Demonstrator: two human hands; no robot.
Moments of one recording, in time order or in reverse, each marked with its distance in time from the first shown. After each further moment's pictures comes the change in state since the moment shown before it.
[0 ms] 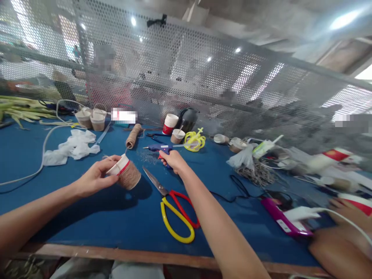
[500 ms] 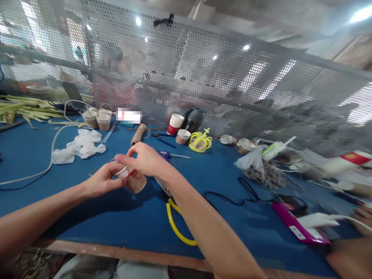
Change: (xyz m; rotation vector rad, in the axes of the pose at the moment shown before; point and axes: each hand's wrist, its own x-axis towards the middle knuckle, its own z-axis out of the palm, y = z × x) left_hand 0.000 0.001 0.007 -0.080 -0.036 -0.082; right_hand -0.059 -0.089 0.033 -0.307 -0.292 -0.649
